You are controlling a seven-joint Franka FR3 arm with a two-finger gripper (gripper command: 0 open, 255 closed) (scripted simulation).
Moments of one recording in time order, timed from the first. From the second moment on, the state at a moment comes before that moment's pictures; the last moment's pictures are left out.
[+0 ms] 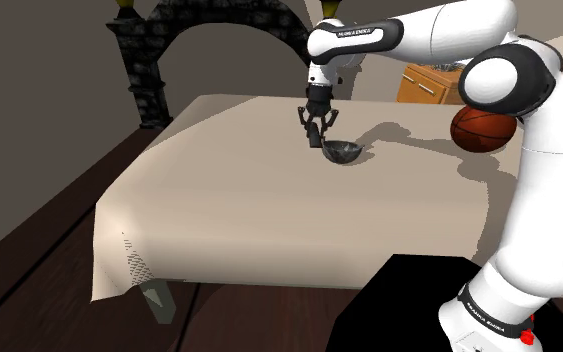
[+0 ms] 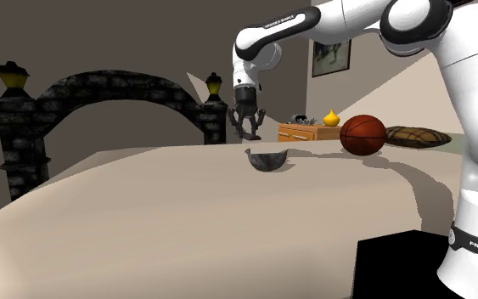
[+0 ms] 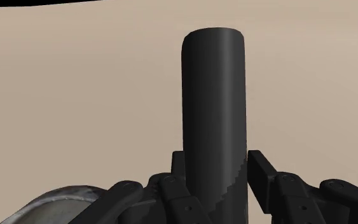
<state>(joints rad) -0.16 0.36 0.04 -1.43 0.15 1.63 0.62</state>
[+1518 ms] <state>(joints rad) -0.34 0.49 -0.05 -1.39 0.14 1.68 0.35</state>
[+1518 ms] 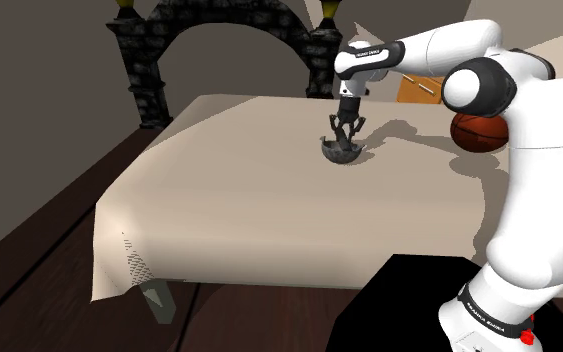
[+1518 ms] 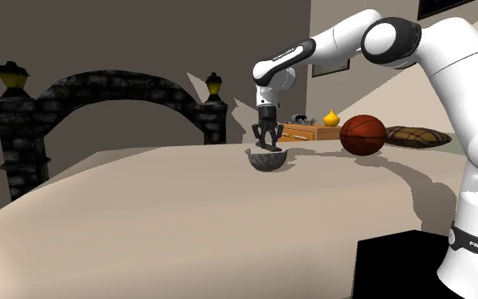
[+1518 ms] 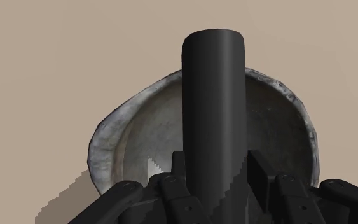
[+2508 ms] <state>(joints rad) -0.34 0.49 -0.05 -1.38 0.14 1.67 0.35</state>
